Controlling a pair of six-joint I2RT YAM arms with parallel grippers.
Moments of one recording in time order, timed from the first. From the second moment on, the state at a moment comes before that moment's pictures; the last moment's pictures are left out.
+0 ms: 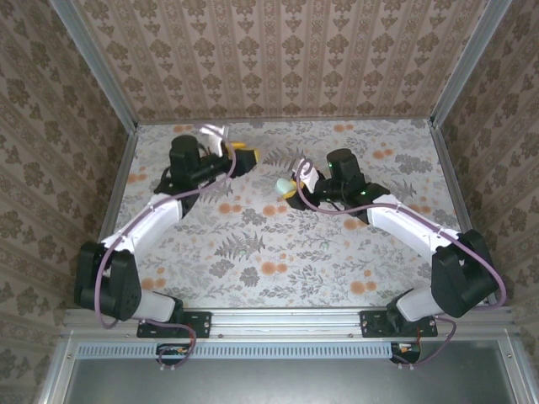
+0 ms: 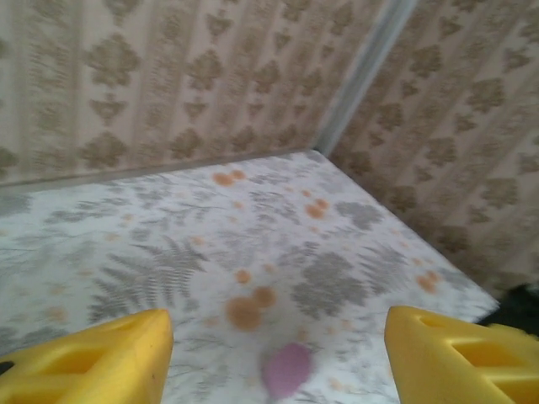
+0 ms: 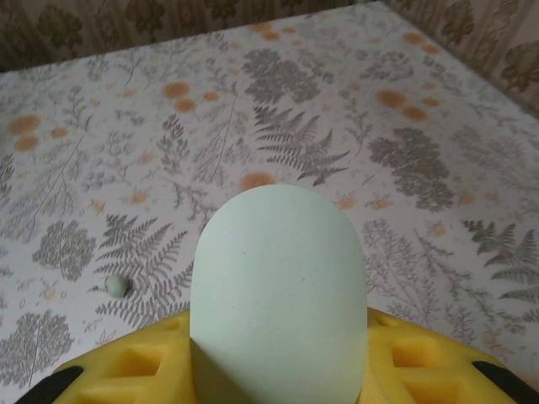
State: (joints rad) left arm -0.37 1.42 1.02 0.21 0.65 -0.35; right arm 0.48 1.44 1.00 -0.10 -0.55 -0.36
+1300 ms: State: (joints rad) left arm -0.52 1.63 1.31 -0.15 0.94 -0.48; right arm 0.48 1.36 0.95 0.12 -0.33 -0.32
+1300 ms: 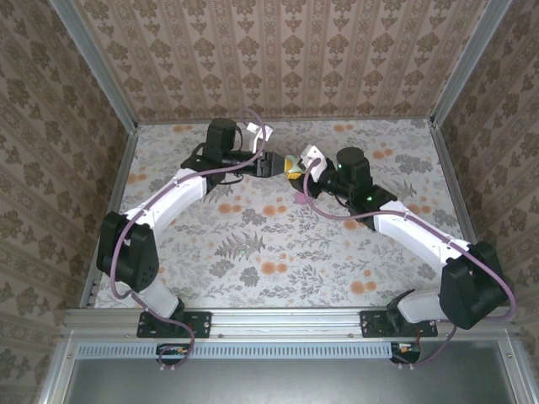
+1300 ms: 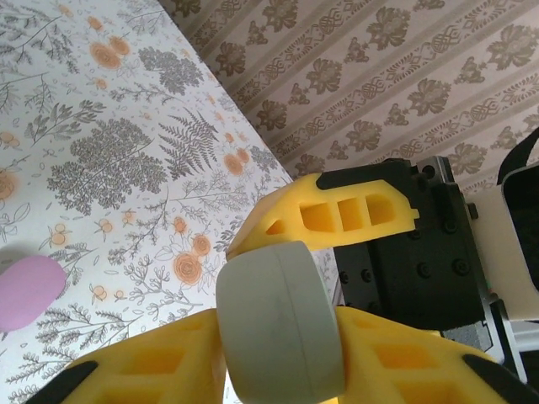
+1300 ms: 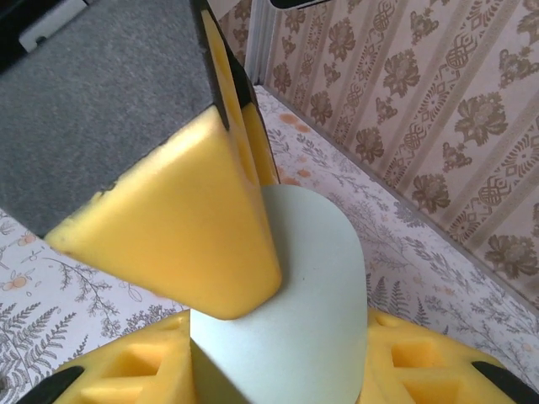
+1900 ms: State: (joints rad) left arm -0.41 1.59 1.21 0.20 0.84 -0.89; right arm 0.39 1.27 0.74 0.48 -0.41 -0.13
